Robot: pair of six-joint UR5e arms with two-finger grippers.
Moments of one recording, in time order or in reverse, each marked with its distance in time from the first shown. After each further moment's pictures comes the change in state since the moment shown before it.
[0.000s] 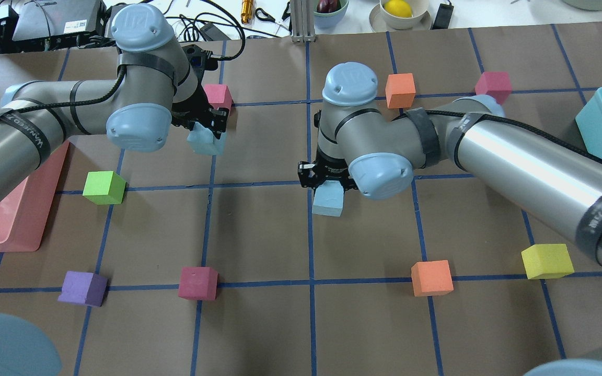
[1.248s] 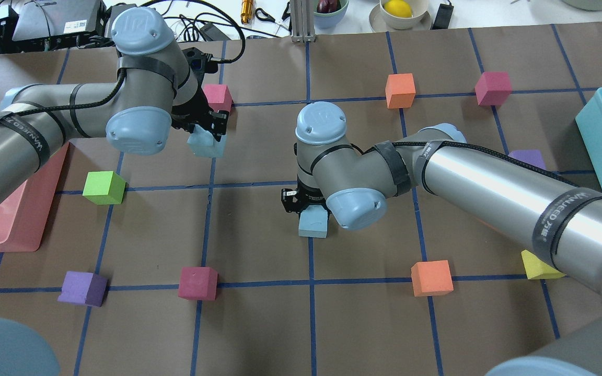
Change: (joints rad) left arm 0.000 0.005 -0.007 0.002 -0.004 0.000; right arm 0.051 0.036 0.053 -0.070 -0.018 0.038
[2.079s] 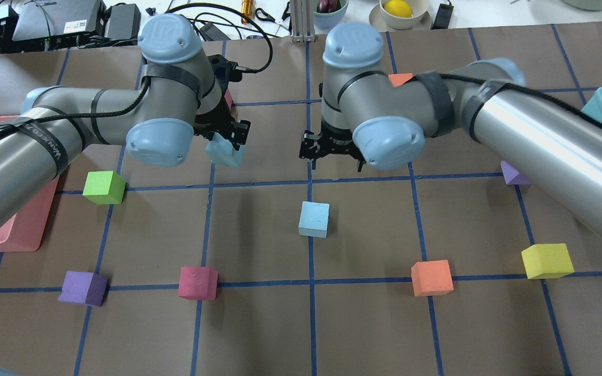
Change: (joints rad) left arm -0.120 0.036 -0.028 -0.015 0.013 -0.046; right arm -0.136 -0.123 -0.191 0.269 -0.040 -0.039
